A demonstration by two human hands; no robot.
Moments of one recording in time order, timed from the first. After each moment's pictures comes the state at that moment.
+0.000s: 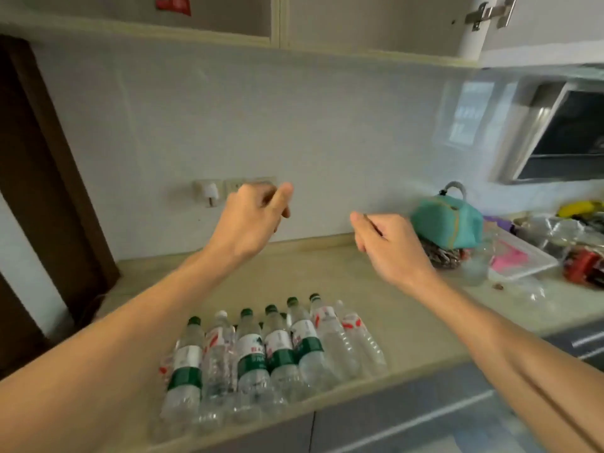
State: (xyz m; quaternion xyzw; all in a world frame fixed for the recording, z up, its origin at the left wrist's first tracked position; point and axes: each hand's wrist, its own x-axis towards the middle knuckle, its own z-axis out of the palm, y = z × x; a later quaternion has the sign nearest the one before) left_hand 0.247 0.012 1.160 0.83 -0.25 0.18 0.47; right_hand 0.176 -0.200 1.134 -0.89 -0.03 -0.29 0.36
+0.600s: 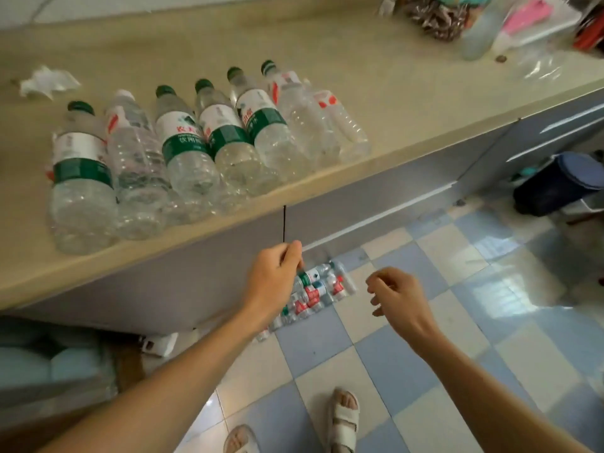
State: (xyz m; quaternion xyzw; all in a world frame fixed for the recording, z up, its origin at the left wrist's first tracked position) left_hand 0.081 -0.021 0.744 0.81 -0.12 -0.20 0.54; right_hand -0.040 -0.206 0.738 -0.81 0.36 0.01 0.47
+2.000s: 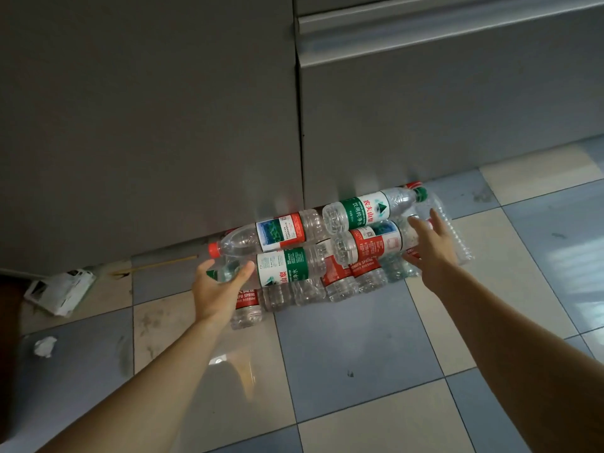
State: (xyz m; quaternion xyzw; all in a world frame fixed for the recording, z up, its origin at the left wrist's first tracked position) left_hand 0.103 0.031 0.009 0.81 0.30 -0.15 0.49; right_hand 0.087 -0.323 0.028 -0.57 0.47 -0.01 0.68
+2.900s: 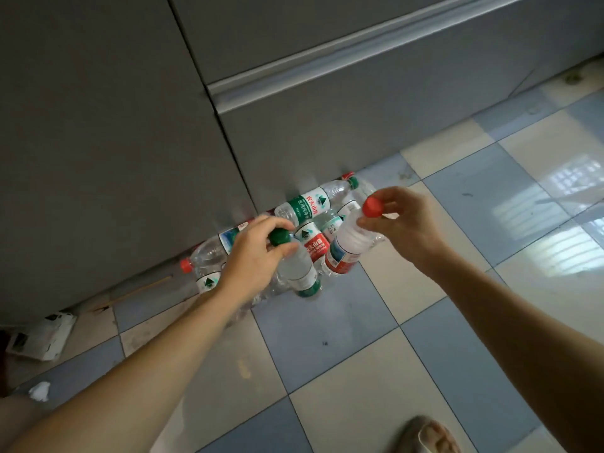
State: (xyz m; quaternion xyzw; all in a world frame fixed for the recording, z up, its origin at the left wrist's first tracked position) left_hand 0.103 -0.080 0.145 0.86 -0.22 -0.17 0.44; right_hand 0.020 -0.324 0.168 -0.80 0.26 -0.07 0.54
